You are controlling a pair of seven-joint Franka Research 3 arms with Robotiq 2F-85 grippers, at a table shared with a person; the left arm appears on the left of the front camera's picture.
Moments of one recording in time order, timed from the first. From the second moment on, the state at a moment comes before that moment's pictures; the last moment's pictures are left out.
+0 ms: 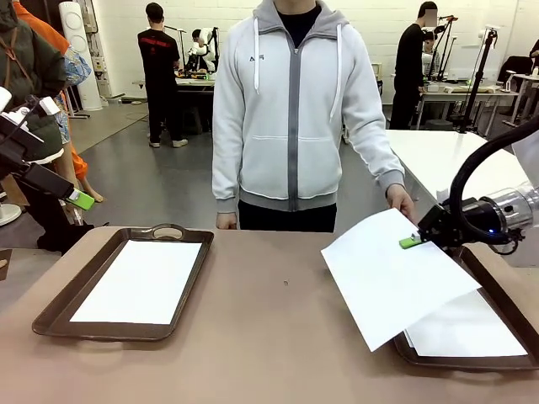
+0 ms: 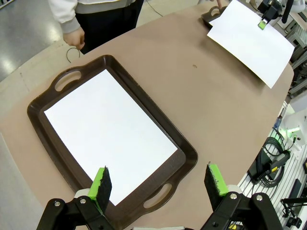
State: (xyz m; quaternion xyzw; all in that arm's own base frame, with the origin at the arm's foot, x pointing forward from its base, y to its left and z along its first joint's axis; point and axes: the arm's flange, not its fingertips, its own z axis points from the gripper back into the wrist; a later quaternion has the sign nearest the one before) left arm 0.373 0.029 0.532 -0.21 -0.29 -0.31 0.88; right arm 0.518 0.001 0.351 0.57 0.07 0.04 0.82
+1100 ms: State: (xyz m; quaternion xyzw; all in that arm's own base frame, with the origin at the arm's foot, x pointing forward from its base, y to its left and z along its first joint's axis) left arm 0.373 0.029 0.532 -0.21 -0.29 -0.31 0.88; right arm 0.529 -0.078 0.307 0.29 -0.01 0.06 0.95
